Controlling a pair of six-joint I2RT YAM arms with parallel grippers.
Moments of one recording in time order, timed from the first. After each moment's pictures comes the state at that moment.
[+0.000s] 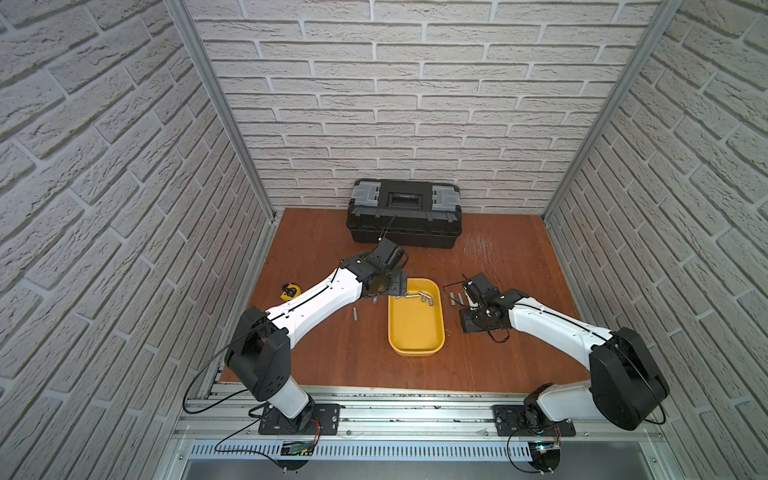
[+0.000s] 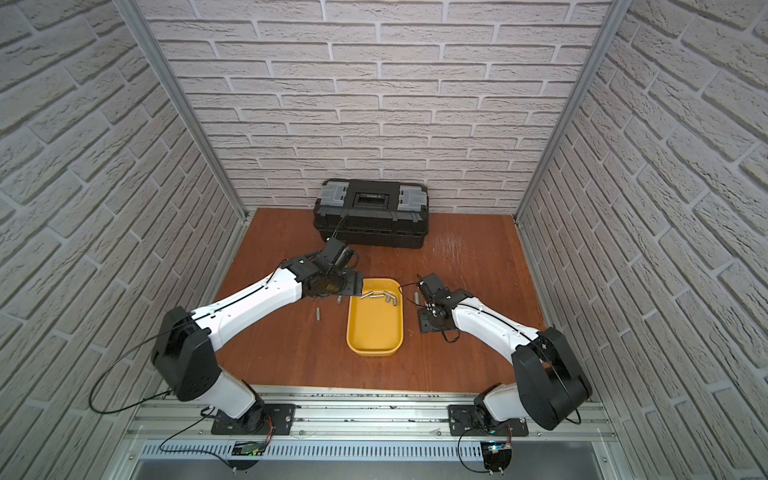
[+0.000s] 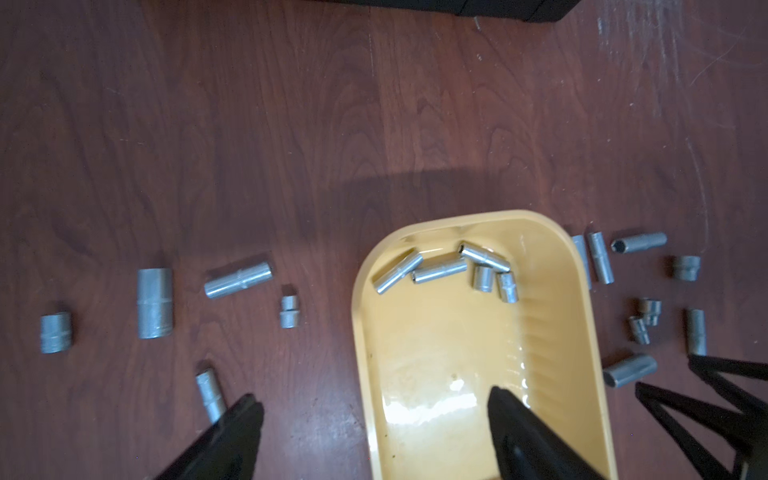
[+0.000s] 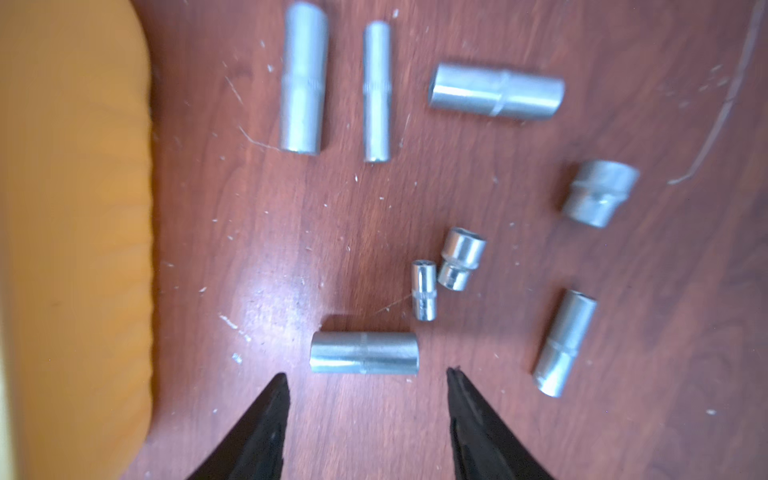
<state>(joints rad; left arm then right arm) -0.71 1.60 1.31 -0.75 -0.13 -0.52 0.45 1.38 0.82 -0.72 0.12 0.38</state>
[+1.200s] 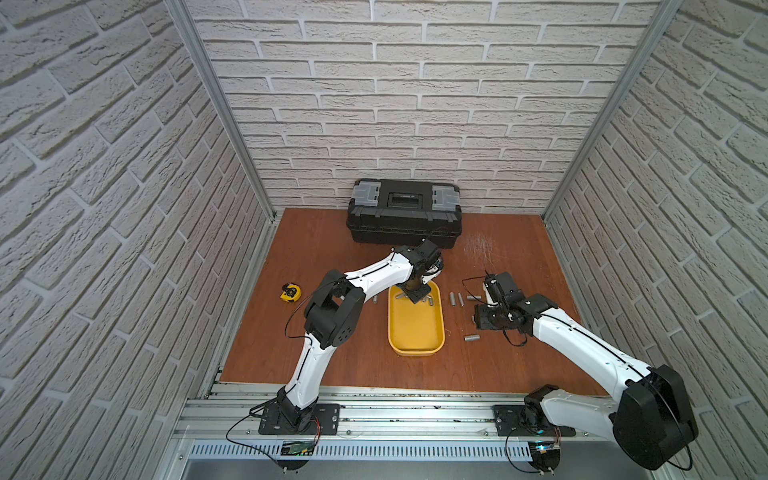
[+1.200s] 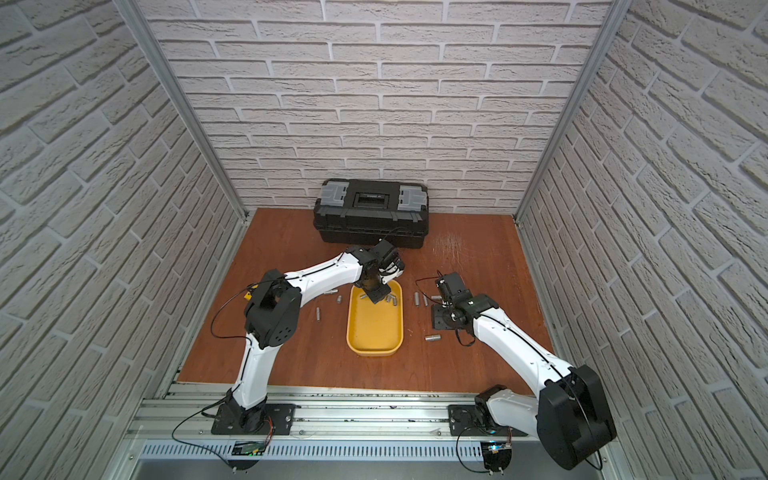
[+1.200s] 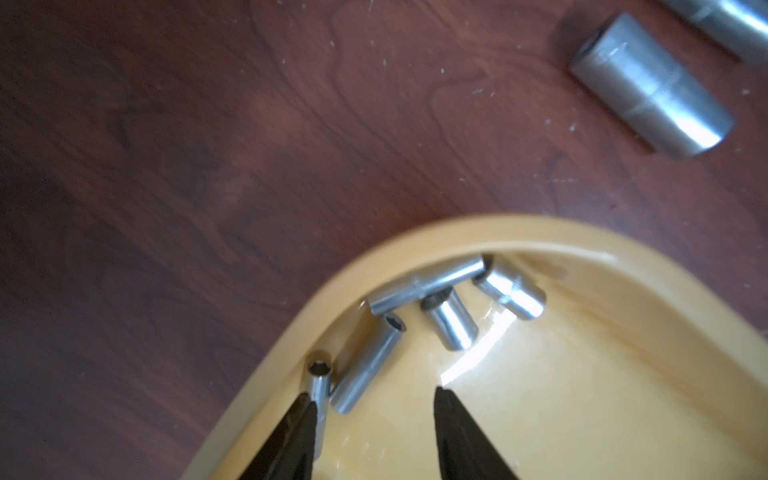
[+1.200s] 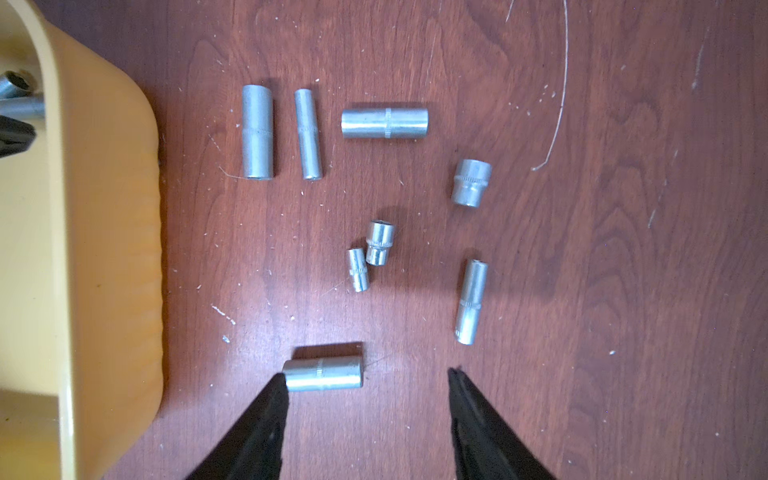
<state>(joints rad) -0.77 2.18 1.77 -0.91 -0.06 0.21 0.35 1.20 0.77 -0.76 0.11 0.38</state>
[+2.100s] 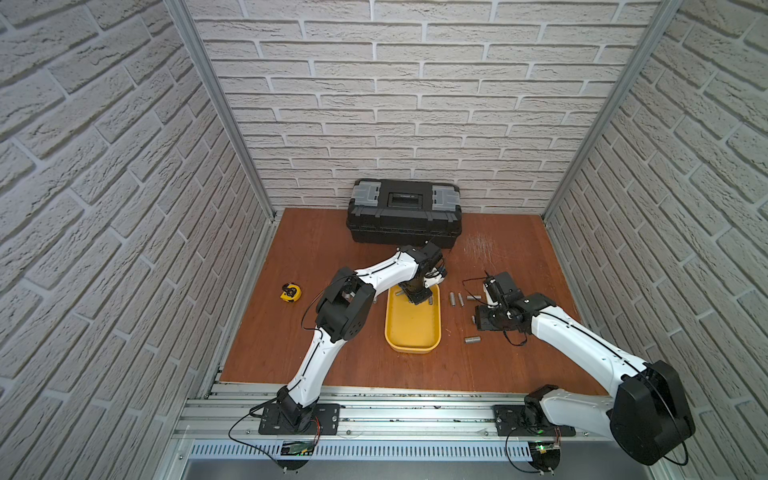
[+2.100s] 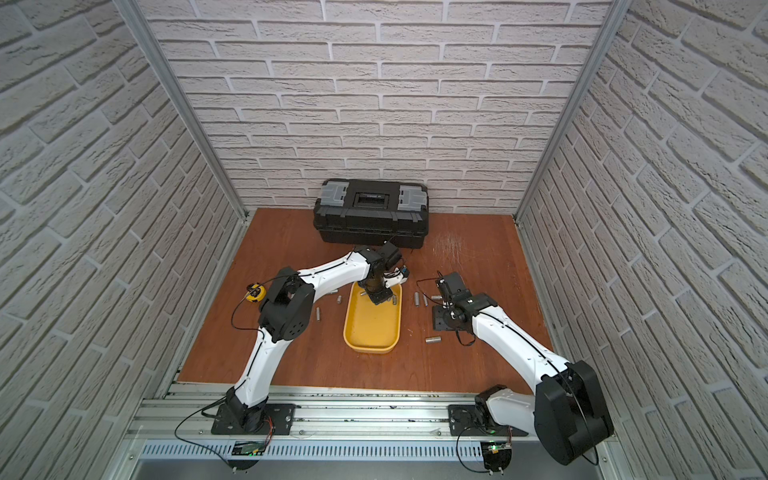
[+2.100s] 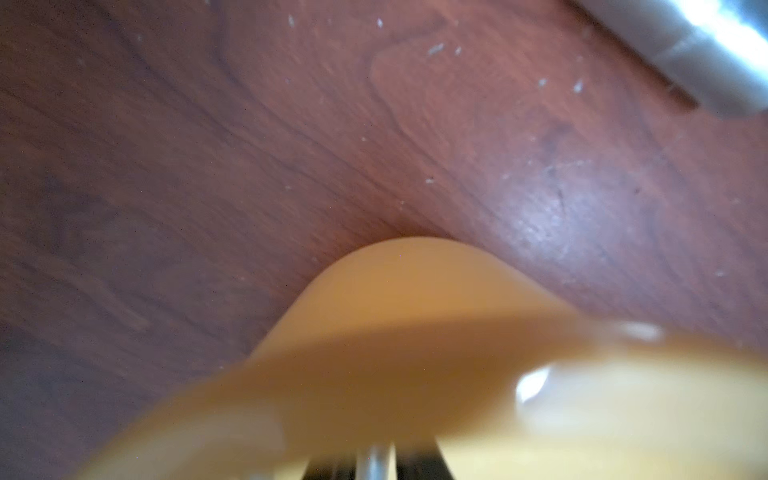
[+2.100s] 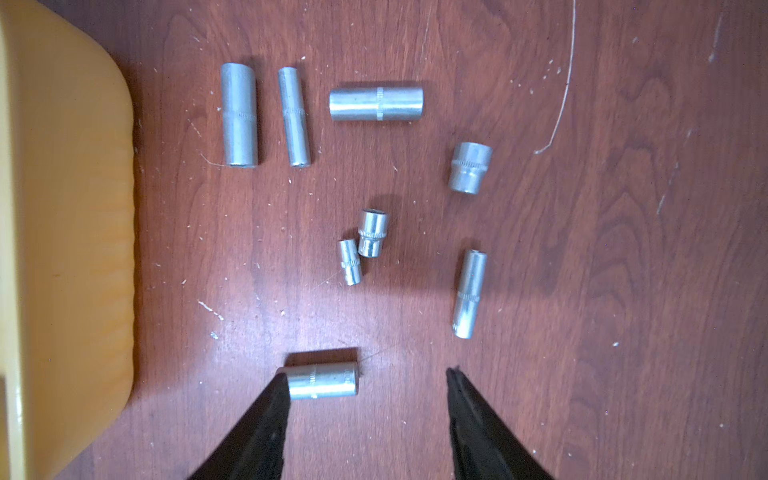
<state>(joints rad) -0.77 2.27 1.83 -0.97 0.02 0.29 0.34 1.23 0.77 -0.78 0.10 0.38</state>
